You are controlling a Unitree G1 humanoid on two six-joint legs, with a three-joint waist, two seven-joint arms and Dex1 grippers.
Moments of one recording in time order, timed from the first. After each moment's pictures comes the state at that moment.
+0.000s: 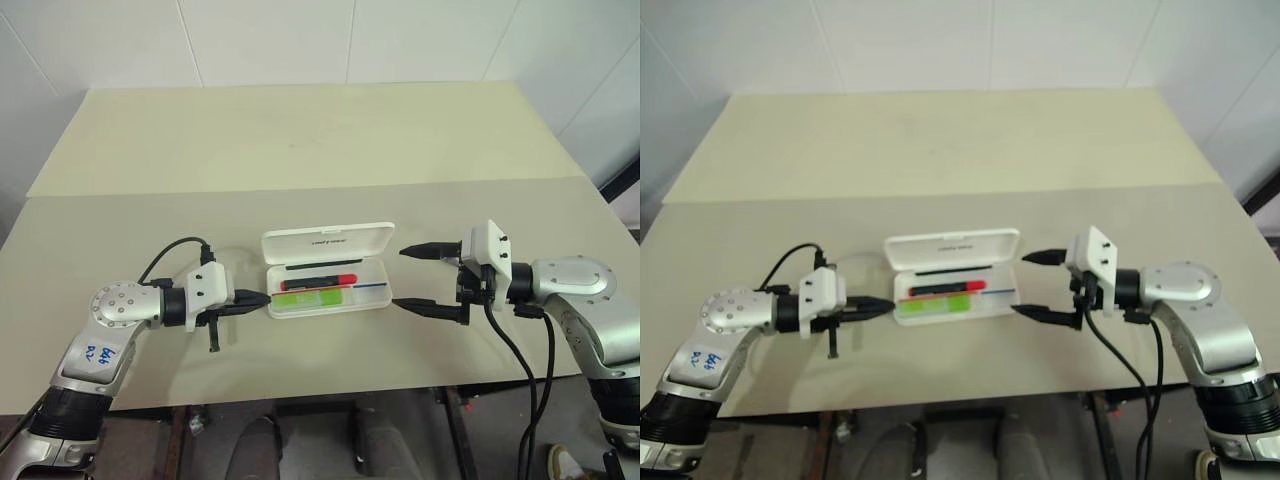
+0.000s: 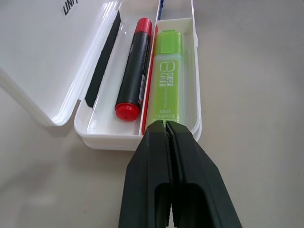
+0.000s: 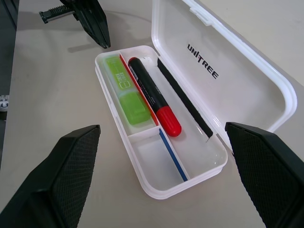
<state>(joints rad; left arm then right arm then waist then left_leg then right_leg) -0.24 0.74 -0.02 -0.10 -0.25 0.09 -1.05 -0.34 -0.79 -0.02 -0.24 0.46 0.36 1.14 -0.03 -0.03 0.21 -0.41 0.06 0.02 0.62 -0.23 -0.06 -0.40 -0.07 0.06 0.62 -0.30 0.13</state>
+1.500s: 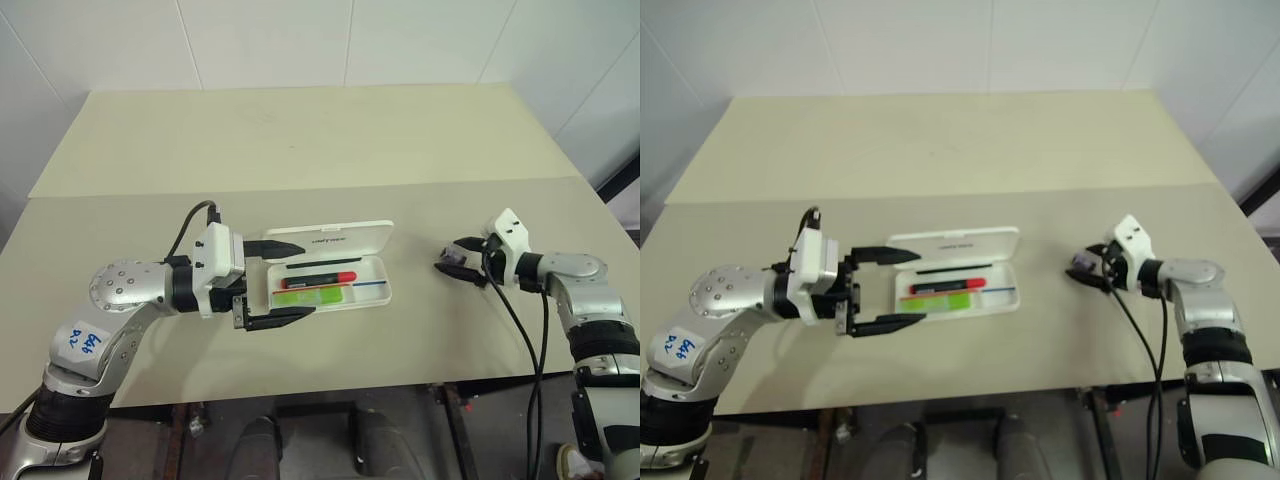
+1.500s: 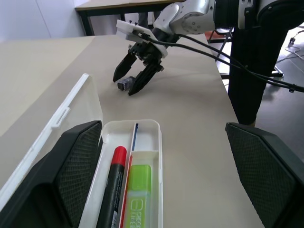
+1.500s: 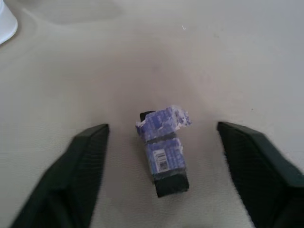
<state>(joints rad) -0.33 0.72 0.03 -0.46 -0.57 0.43 -0.96 -0.66 -0.72 -0.01 0.71 0.15 0.11 1.07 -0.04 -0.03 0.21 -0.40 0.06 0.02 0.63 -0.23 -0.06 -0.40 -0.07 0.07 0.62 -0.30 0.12</state>
